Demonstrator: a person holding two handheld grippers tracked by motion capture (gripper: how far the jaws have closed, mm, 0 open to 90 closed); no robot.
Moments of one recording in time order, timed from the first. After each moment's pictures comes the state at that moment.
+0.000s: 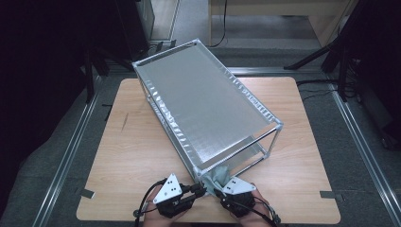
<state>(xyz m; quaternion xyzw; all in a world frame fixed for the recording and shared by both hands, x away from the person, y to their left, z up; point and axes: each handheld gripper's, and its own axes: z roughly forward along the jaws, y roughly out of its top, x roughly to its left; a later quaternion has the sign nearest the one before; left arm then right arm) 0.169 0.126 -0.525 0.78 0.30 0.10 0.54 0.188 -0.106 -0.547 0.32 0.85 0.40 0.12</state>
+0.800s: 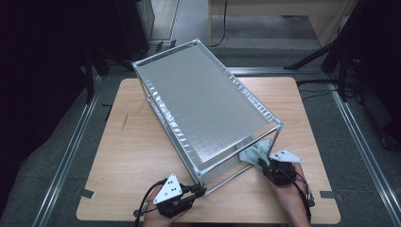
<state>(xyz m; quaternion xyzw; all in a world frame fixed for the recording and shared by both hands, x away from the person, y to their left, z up) 0.169 0.126 -0.525 0.78 0.30 0.10 0.54 0.264 -0.218 -0.542 0.48 0.77 0.36 0.21</state>
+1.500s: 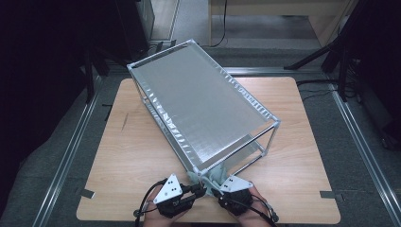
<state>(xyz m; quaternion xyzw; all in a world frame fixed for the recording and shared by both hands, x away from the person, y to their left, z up) 0.169 0.126 -0.527 0.78 0.30 0.10 0.54 0.193 -0.101 -0.544 0.32 0.86 0.39 0.11</state>
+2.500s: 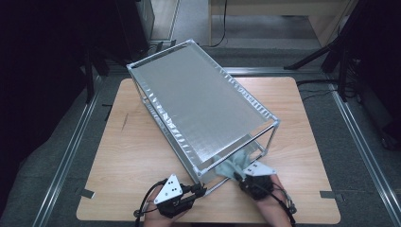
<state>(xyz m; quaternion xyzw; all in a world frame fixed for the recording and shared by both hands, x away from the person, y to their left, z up) 0.169 0.125 -0.527 0.78 0.30 0.10 0.54 0.222 -0.145 -0.542 0.38 0.83 0.38 0.16</state>
